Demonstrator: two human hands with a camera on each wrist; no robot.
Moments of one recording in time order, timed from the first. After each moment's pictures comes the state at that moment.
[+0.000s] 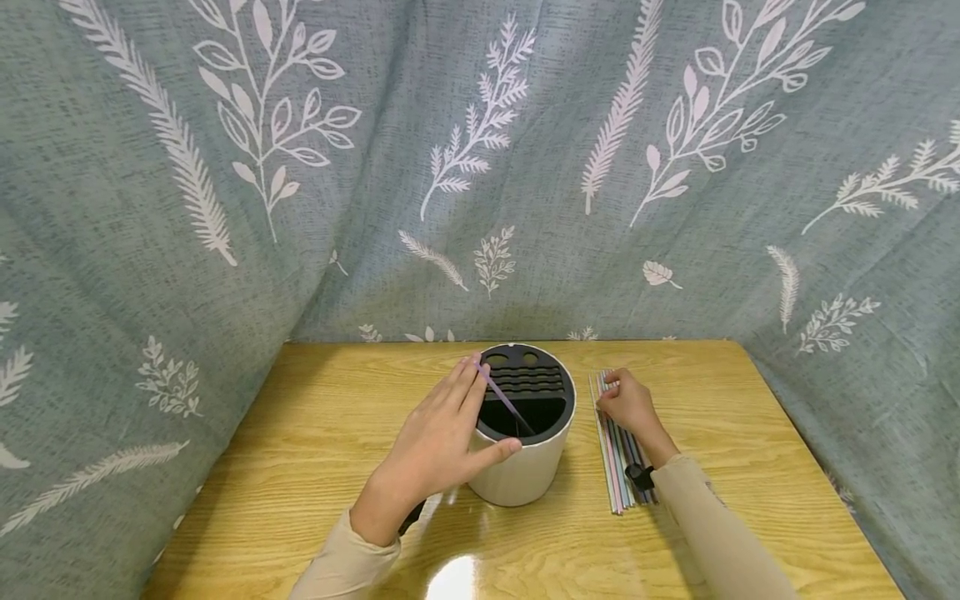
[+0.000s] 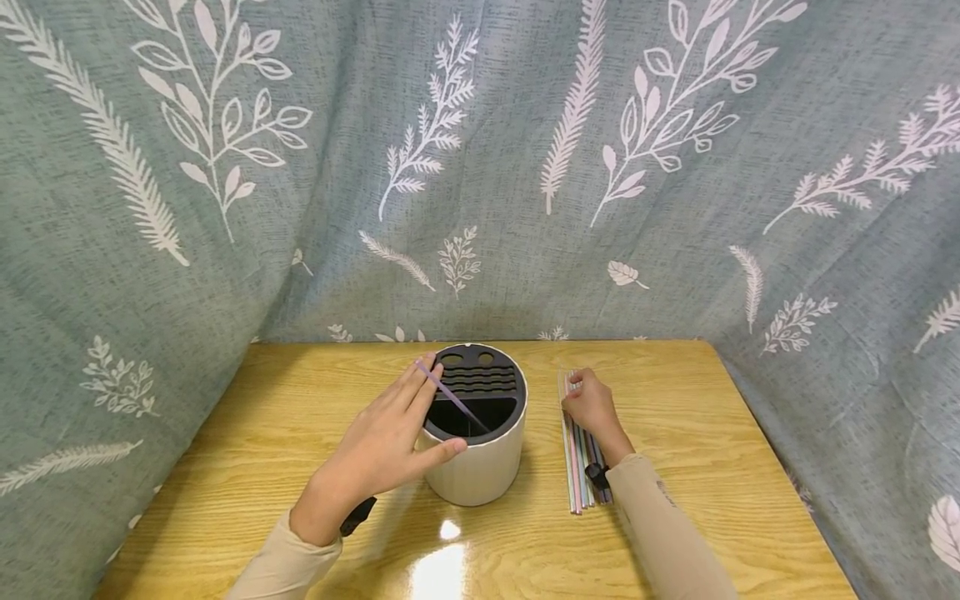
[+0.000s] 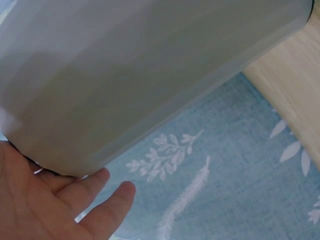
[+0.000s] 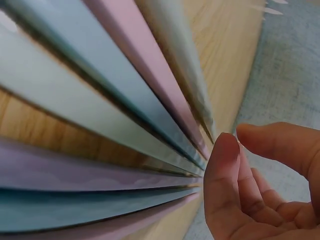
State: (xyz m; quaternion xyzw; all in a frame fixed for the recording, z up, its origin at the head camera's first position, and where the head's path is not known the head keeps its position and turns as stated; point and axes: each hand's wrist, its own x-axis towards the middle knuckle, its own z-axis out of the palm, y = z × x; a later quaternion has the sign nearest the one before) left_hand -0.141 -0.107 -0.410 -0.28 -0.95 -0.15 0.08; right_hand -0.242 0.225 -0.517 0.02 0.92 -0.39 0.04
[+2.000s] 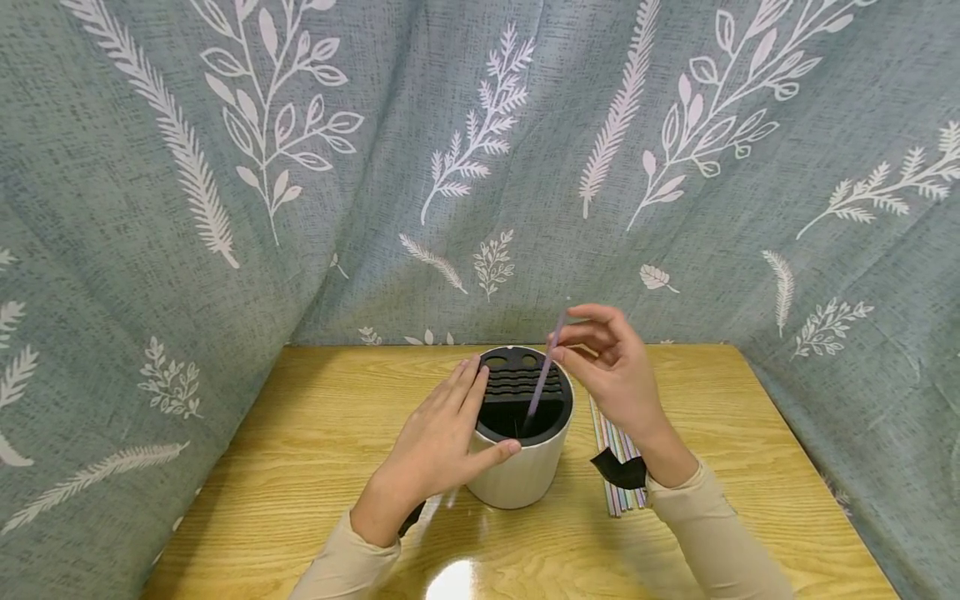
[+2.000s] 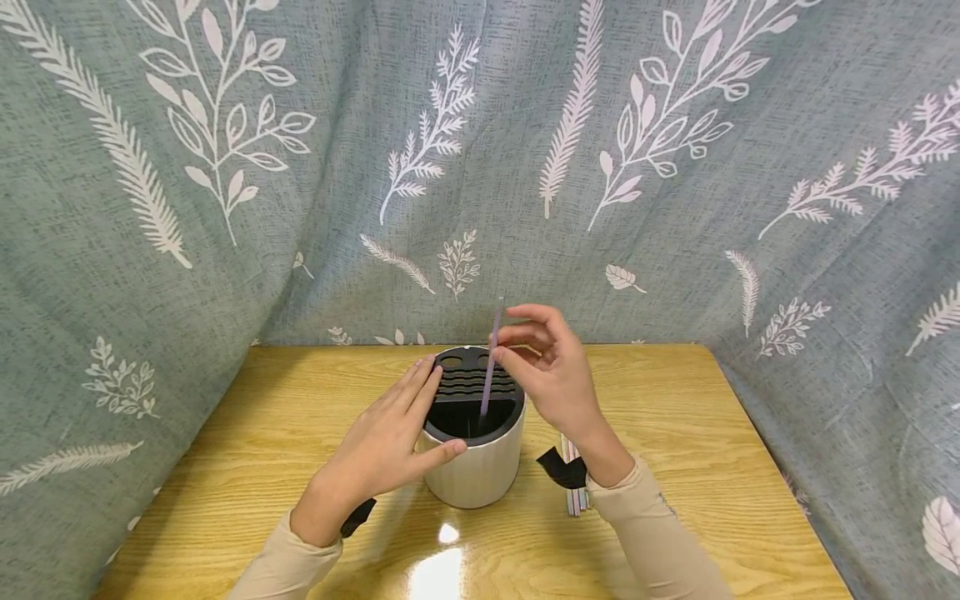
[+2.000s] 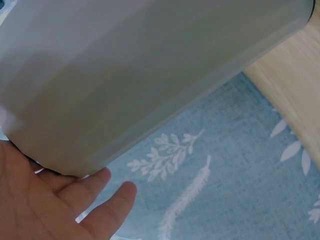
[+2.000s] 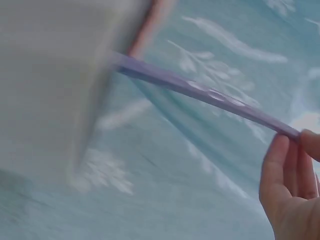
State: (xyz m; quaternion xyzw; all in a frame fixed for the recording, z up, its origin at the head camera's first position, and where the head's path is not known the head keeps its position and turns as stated) left_hand -0.139 -0.106 -0.408 -0.27 -0.95 -0.15 0.08; right_hand -0.169 0.140 -0.344 -0.34 0.62 -0.69 -0.16
